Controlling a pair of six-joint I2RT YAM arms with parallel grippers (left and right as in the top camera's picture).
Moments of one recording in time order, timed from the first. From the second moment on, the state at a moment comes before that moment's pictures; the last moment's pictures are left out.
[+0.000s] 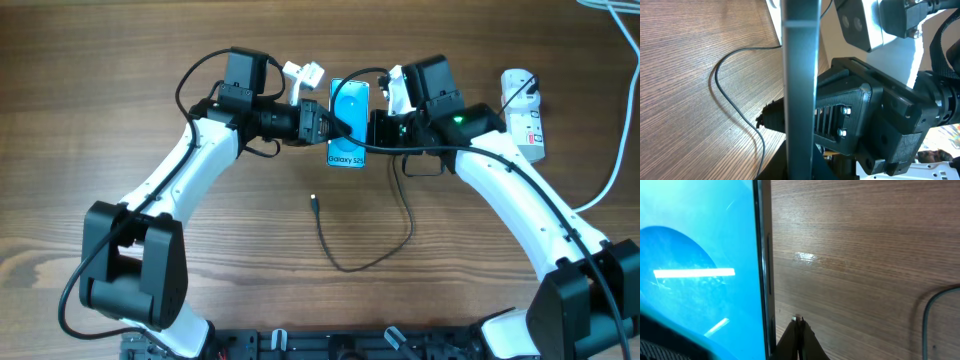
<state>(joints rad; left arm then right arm) -0.29 1.78 1.25 -0.38 1.11 -0.38 0.37 1.62 1.24 -0.64 -0.42 0.43</state>
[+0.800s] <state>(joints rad) -0.31 1.78 1.25 -0.41 1.09 -0.37 0.39 1.63 1.24 -0.55 -0.42 0.28</state>
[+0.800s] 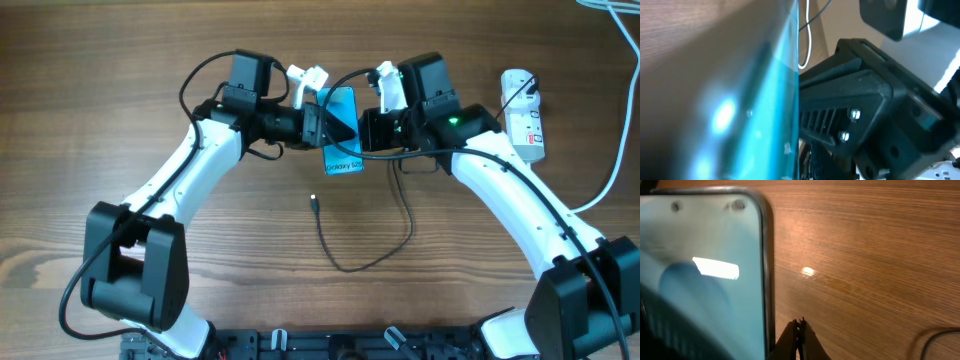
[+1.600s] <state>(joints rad) -0.25 1.78 1.25 -0.38 1.32 -0.15 0.24 1.63 1.24 -0.54 -0.64 0.23</state>
